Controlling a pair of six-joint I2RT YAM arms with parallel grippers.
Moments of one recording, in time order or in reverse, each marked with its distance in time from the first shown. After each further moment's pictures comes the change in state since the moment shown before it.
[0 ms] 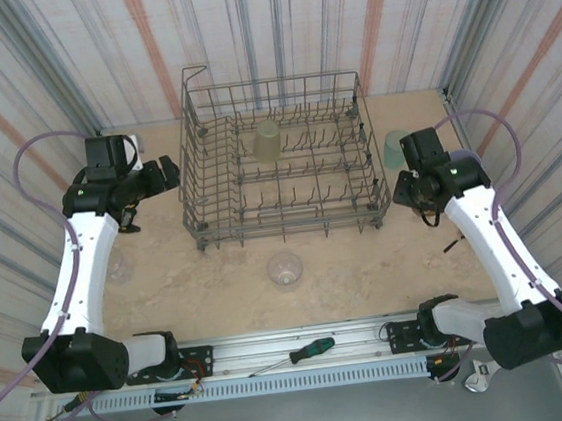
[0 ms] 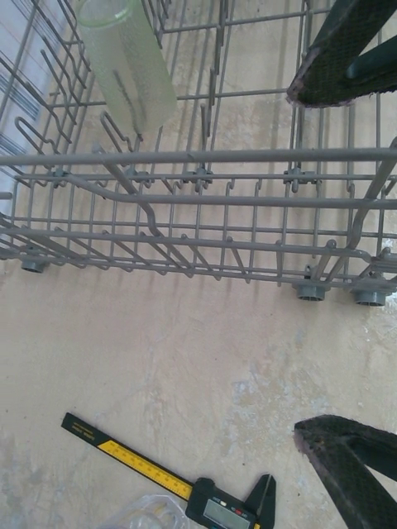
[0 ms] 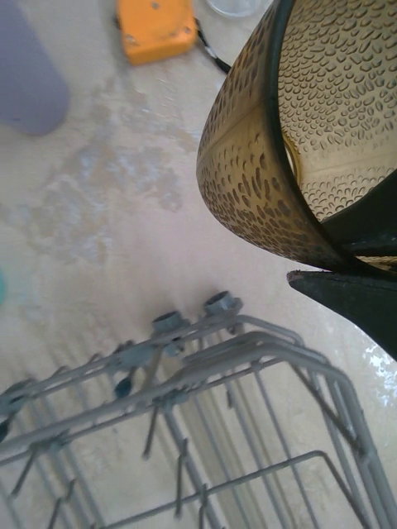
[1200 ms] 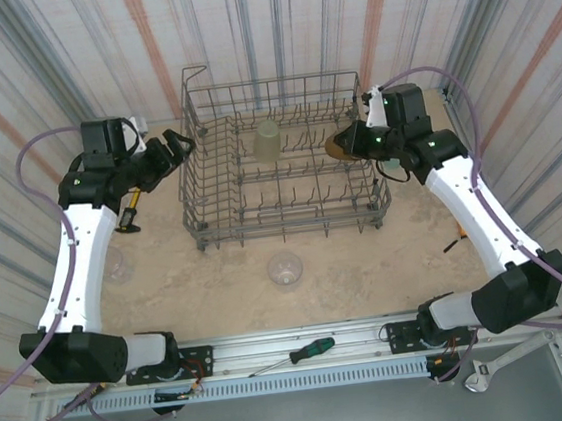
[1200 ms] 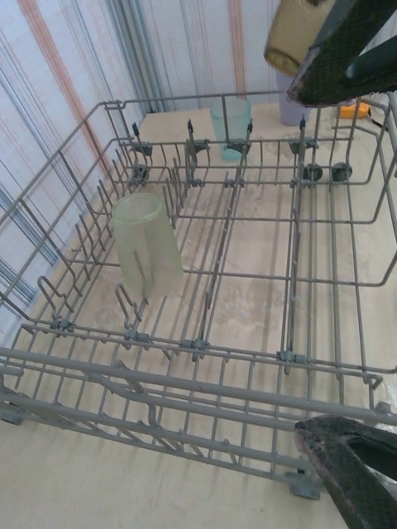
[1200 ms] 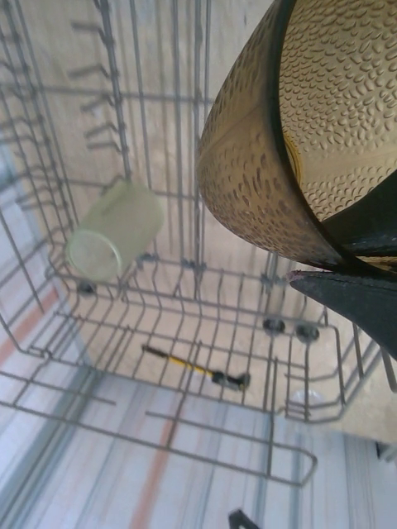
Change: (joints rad) left arm -0.045 0.051 0.146 0.018 0.281 -0.345; right arm 0.073 0.176 0.121 0.554 -0.628 0.017
